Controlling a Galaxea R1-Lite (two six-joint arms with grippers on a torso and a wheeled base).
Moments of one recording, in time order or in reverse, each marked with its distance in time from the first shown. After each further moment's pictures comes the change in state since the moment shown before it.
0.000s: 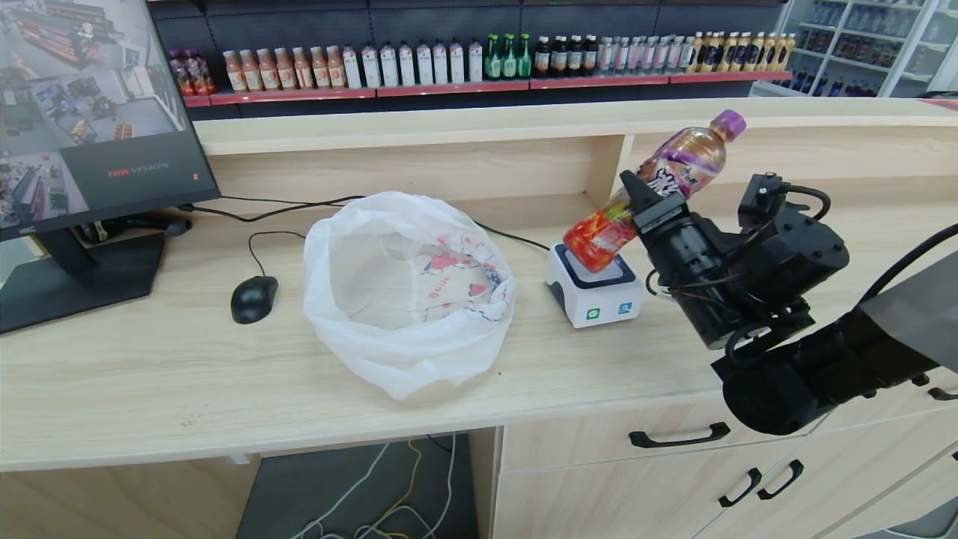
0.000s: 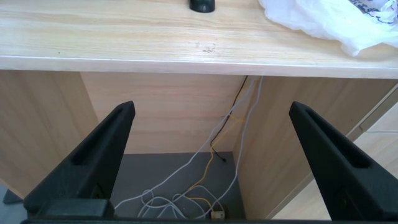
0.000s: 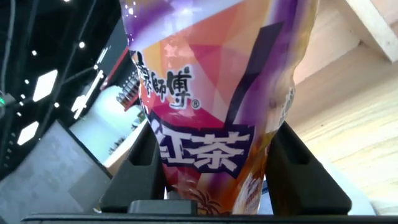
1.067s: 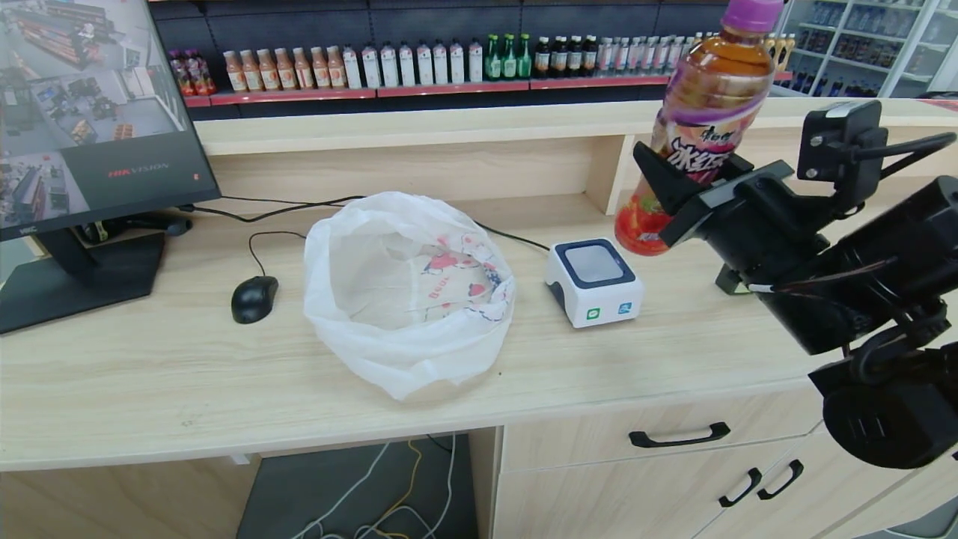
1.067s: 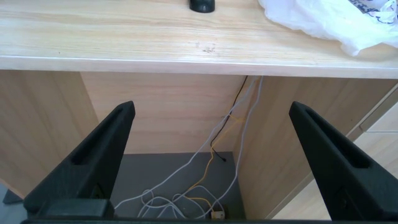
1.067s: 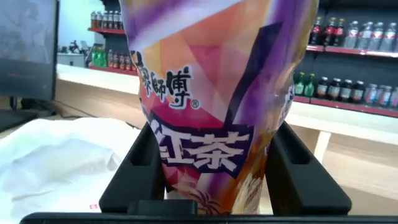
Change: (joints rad) left arm 0.000 0.000 0.000 0.000 0.000 0.000; right arm 0.024 -0.254 0.164 -0.002 0.250 -0.860
